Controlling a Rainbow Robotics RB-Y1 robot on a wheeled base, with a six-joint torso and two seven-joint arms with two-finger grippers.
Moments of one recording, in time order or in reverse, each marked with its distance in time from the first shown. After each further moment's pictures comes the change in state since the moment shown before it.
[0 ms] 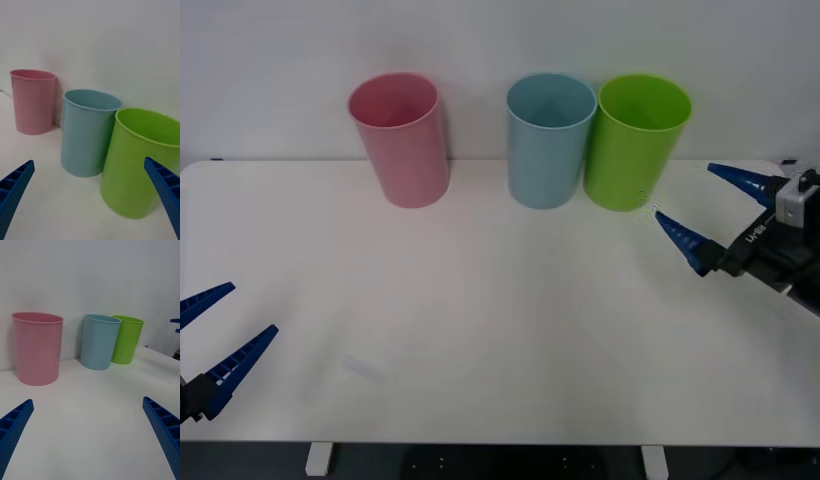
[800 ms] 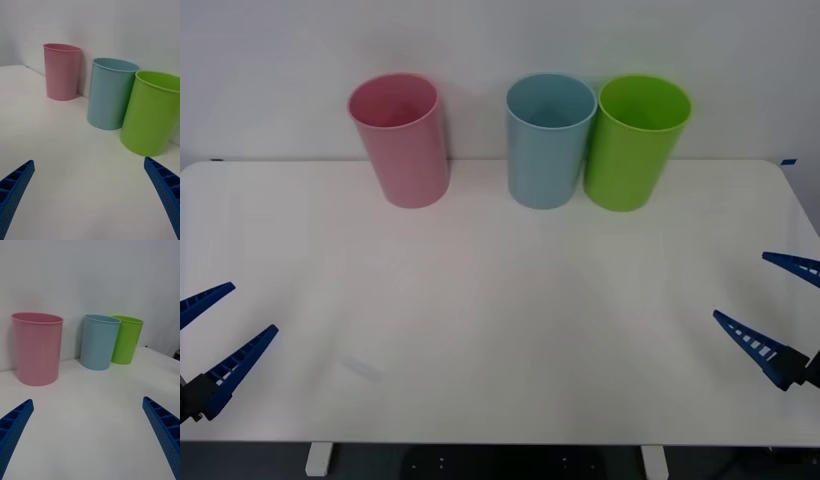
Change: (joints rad) right arm 0.371 0.001 -0.207 -0.166 -0.049 -0.231 0.008; left arm 0.000 0.000 0.000 0.000 0.000 0.000 0.000
